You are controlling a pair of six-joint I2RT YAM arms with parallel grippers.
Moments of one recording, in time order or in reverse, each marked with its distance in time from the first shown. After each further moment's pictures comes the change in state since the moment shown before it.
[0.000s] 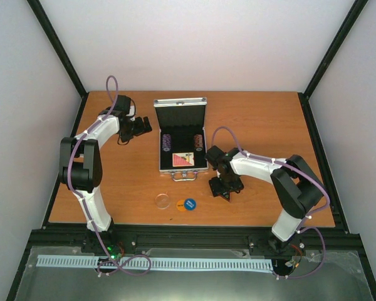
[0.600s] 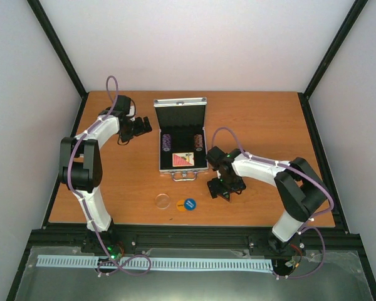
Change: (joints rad) left arm 0.000 0.000 -0.003 0.005 0.000 0.000; right arm 0.007 -0.047 -0.016 -0.004 -0.015 -0.016
